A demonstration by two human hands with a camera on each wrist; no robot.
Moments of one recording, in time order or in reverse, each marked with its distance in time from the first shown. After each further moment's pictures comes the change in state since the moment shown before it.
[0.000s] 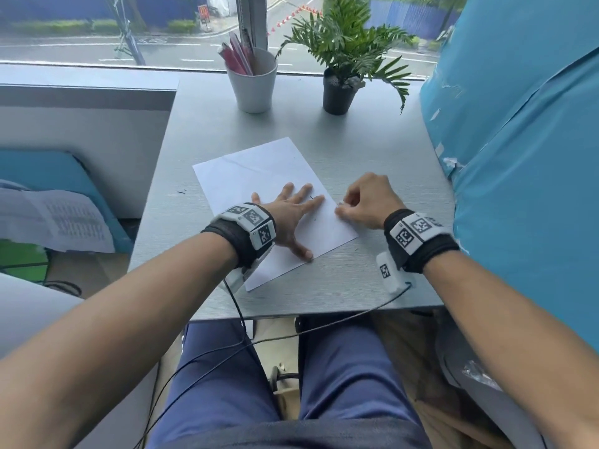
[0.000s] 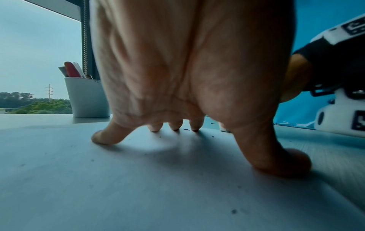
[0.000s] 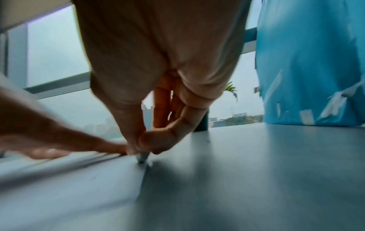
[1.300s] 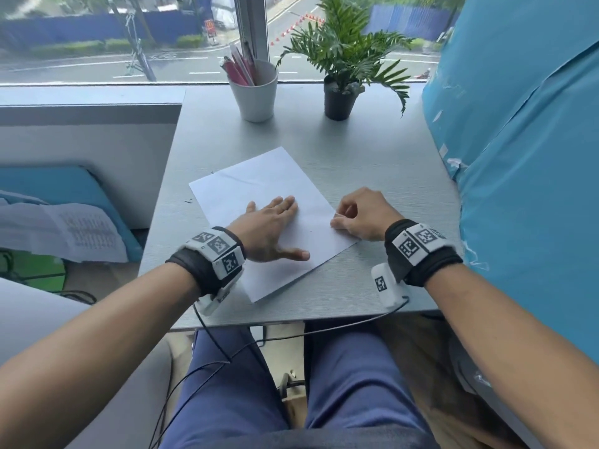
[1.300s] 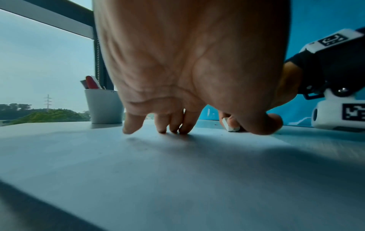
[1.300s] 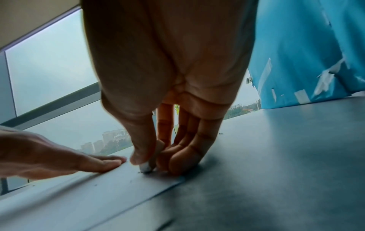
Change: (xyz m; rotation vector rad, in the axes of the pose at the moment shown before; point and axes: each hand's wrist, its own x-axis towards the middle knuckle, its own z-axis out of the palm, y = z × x) left_hand -0.027 -0.028 0.015 0.064 0.200 0.052; right_hand -0.004 0.004 0.018 0.112 -0.112 0.054
